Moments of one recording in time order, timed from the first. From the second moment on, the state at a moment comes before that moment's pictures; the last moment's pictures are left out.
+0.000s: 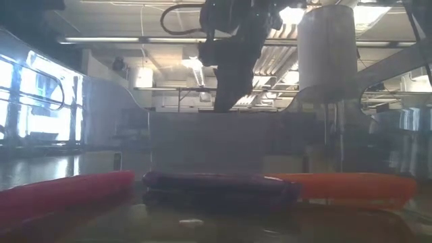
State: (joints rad) left arm -0.54 0.55 0.82 -1.33 -0.56 -0.84; right arm -0.11 1.95 1.55 -0.71 0.00 0.12
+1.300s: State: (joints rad) left arm -0.35 0.86 0.82 -0.64 -0.93 -1.13; right arm 0.03 0.83 0.55 -0.44 0.11 0.64
